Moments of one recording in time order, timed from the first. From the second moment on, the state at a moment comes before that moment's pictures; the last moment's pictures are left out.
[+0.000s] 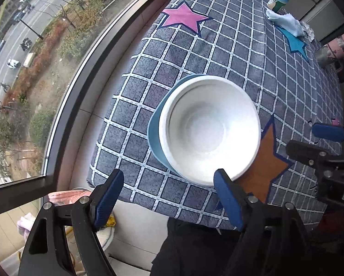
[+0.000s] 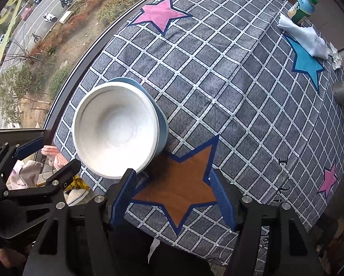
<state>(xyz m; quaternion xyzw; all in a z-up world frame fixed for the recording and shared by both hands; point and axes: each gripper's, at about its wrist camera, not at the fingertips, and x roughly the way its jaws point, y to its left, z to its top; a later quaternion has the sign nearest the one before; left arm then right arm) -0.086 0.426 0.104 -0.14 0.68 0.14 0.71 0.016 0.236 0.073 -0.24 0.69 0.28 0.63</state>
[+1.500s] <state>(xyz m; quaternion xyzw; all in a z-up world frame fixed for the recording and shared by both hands) -0.091 0.401 0.124 -0.15 0.68 0.17 0.70 0.015 0.213 0.076 -0.26 0.68 0.29 0.62</state>
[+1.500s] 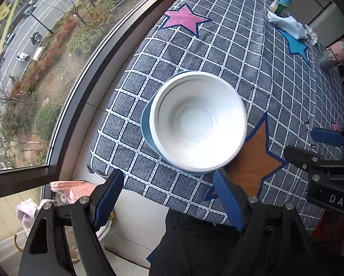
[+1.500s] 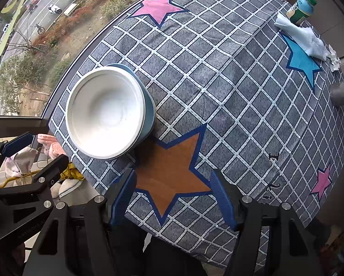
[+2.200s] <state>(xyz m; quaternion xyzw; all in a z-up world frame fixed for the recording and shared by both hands) -0.090 0.389 0.135 -0.16 0.66 0.18 0.72 0.020 0.187 0.083 -0.24 0.68 0.28 0.64</state>
